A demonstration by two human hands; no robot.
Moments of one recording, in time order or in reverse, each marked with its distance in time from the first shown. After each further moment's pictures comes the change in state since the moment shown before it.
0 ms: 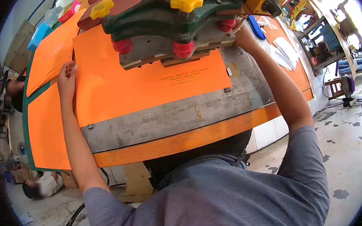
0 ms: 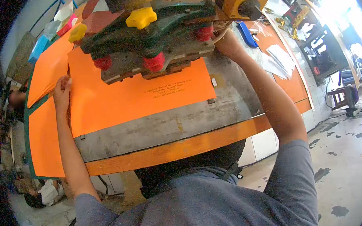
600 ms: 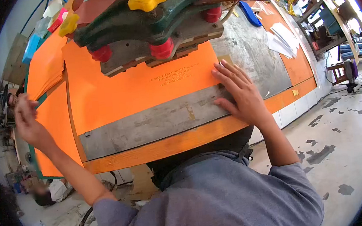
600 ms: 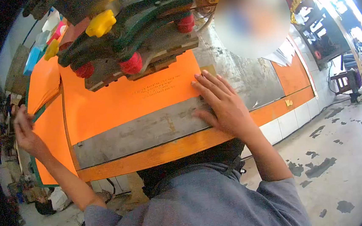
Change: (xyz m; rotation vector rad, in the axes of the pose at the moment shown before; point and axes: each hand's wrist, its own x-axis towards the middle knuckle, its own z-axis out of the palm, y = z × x) left_hand -0.103 0.152 -0.085 -0.213 0.504 0.270; right_hand -0.147 -0.171 0.003 -0.396 -0.299 0.121
